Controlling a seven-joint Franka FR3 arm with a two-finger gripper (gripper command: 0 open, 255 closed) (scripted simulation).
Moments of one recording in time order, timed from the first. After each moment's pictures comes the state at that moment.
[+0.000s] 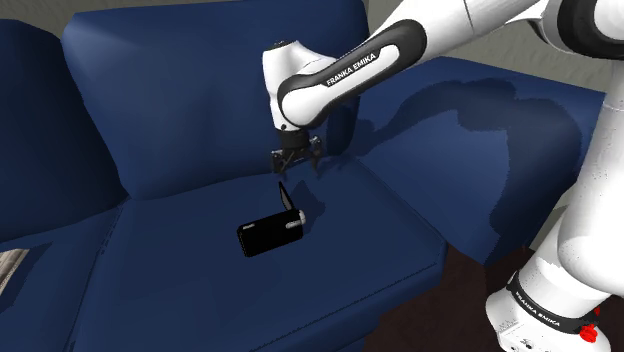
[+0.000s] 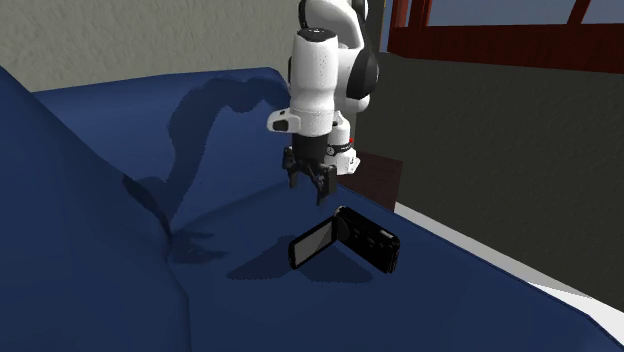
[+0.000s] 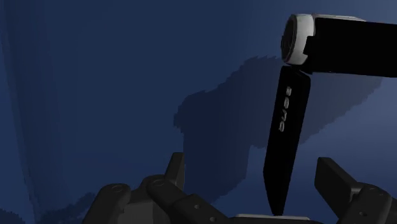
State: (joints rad) arm 0.05 0.23 0.38 -1.90 -0.17 2.09 0.70
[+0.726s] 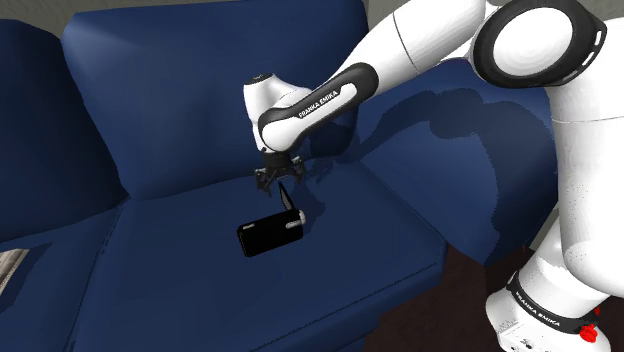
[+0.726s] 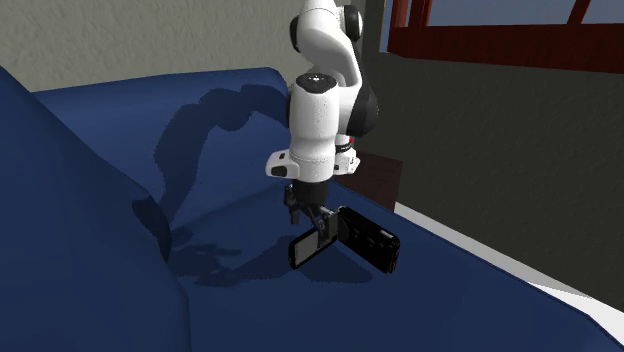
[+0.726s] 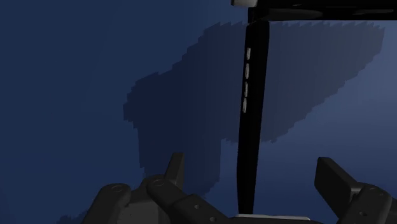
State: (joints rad) arm 0.12 0.49 0.35 -1.70 -0.25 2.12 0.82
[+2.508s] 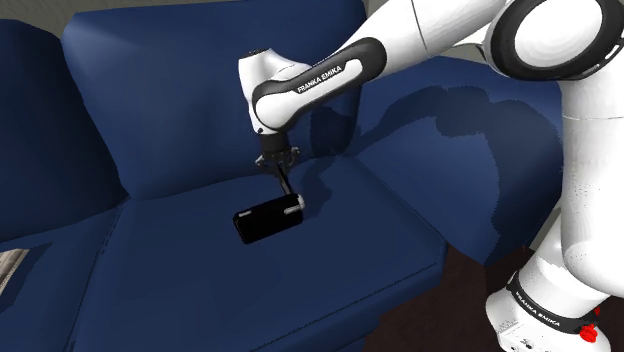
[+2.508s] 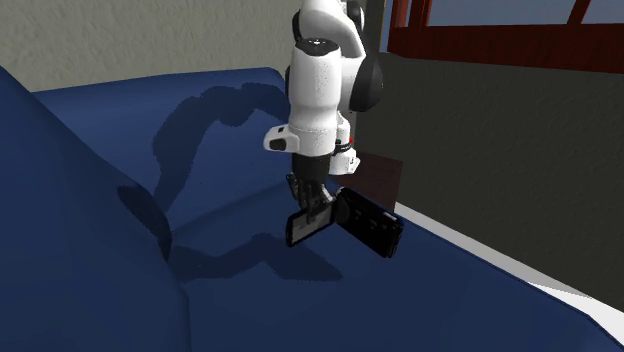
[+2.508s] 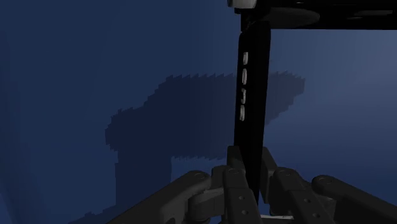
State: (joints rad) arm 0.11 0.43 0.36 -1.65 -0.22 2.01 0.80
